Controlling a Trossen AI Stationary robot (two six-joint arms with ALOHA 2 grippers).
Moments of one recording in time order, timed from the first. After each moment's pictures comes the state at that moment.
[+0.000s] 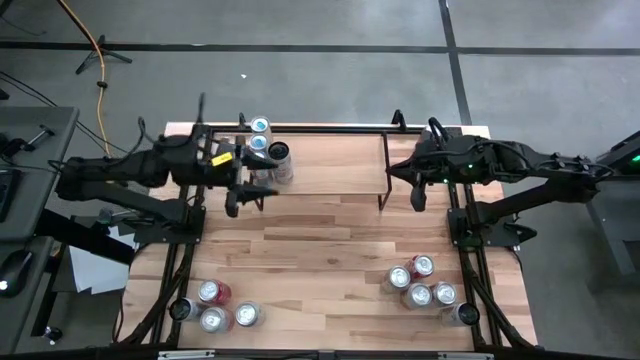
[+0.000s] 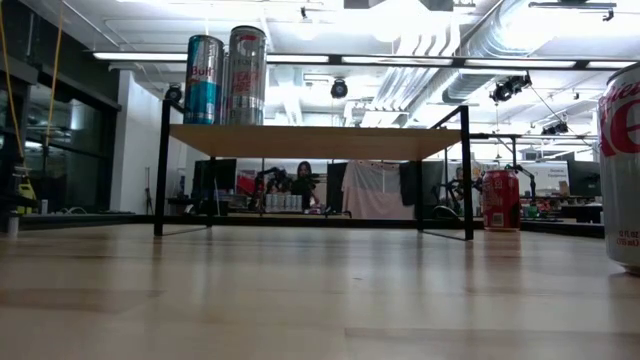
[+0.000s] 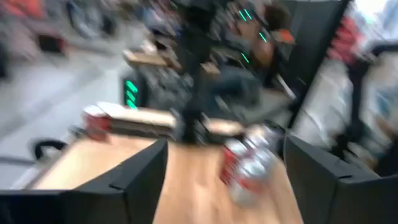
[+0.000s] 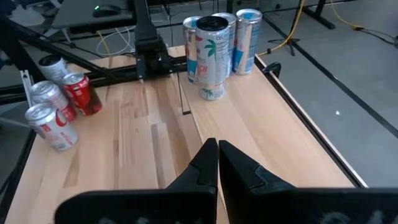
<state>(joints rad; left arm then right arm) -0.03 0.94 1.12 -0.29 -0.03 -0.16 0.05 1.01 1.29 -0.74 0.25 0.16</state>
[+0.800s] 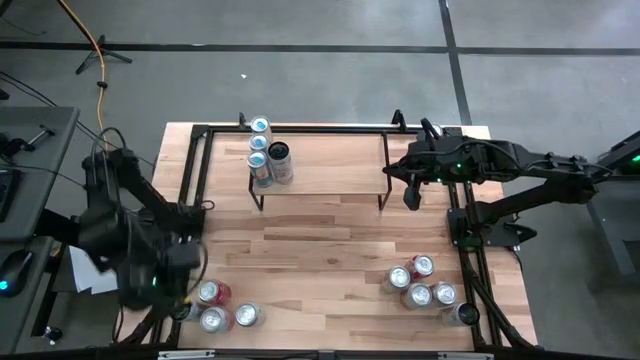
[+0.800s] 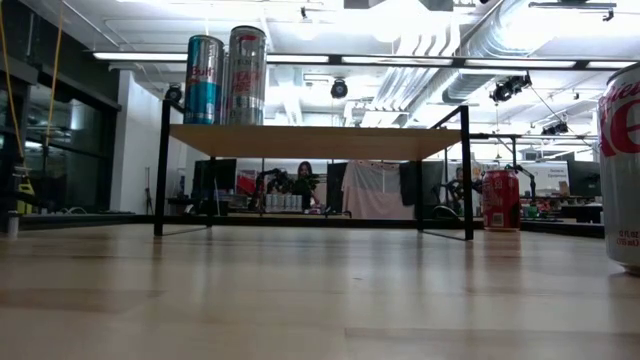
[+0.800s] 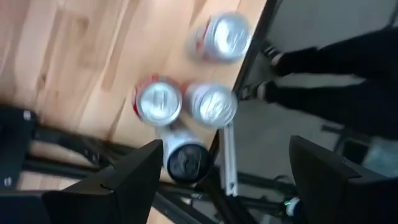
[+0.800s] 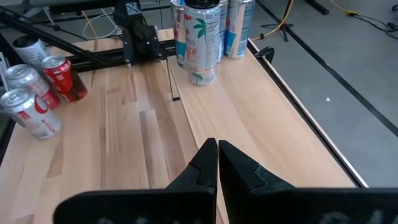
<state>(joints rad) -1.05 1.36 1.65 -1.52 -0.11 -1.43 0.01 1.04 1.29 -0.77 0.24 0.15</state>
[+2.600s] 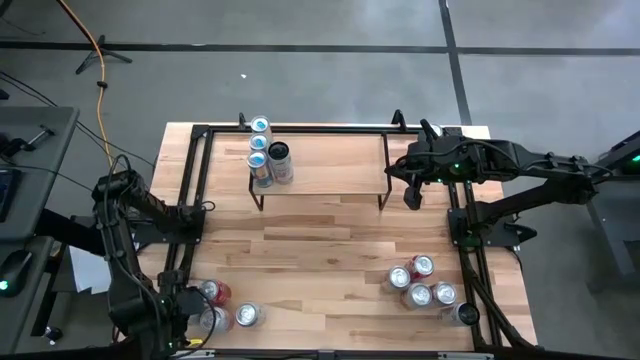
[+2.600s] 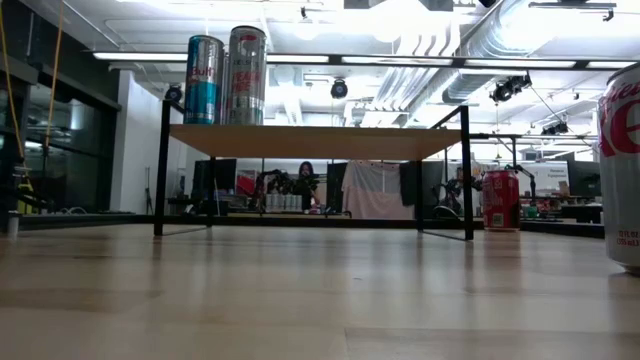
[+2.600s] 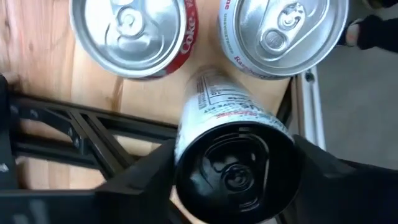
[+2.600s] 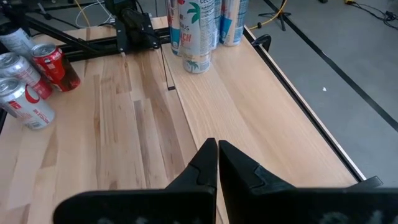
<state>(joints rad) -1.23 1.57 1.34 -1.29 0.00 -1.46 0.00 1.04 1.29 -0.81 0.24 0.16</state>
